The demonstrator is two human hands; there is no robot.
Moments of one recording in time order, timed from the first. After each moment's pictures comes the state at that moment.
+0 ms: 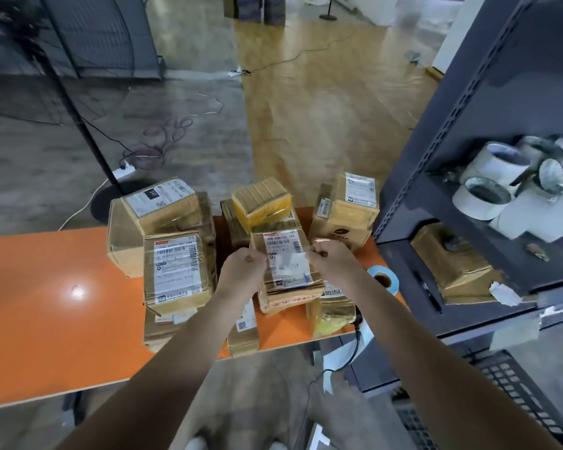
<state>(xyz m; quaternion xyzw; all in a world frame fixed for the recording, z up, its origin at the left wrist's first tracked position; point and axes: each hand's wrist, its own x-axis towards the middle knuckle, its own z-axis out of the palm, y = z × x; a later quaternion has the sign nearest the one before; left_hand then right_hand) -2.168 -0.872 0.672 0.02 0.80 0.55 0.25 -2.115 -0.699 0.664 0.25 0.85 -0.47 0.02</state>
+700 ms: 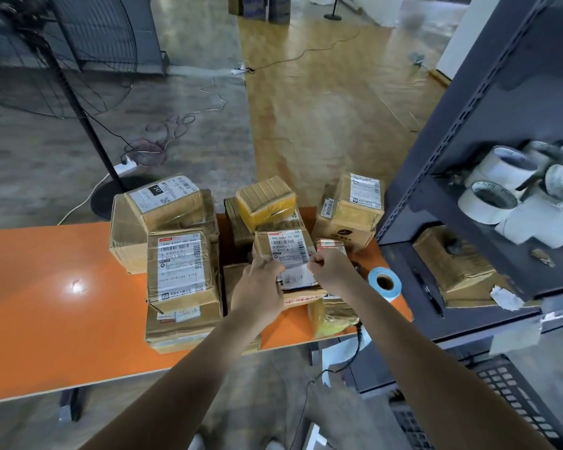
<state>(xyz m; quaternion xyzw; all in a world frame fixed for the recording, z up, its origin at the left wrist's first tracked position) -2.155 -0.868 0.631 0.27 0.92 0.27 0.12 -2.121 -0.702 0.643 0.25 0.90 -0.35 0.06</state>
